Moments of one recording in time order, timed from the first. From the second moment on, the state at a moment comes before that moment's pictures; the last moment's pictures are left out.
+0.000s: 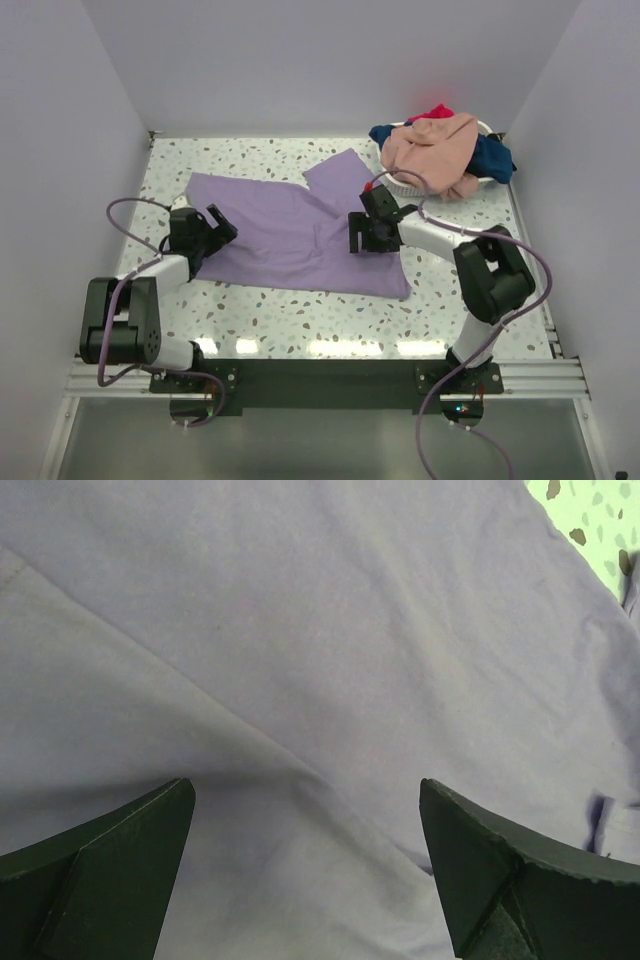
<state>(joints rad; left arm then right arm) 0.02 1.41 0.55 0.20 0.03 -0.60 0.52 1.75 1.11 -0.42 0.09 0.45</state>
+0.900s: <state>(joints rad) 0.19 1.15 0.30 0.22 -0.01 -0.63 0.64 1.65 0.89 -0.24 0.09 0.50</state>
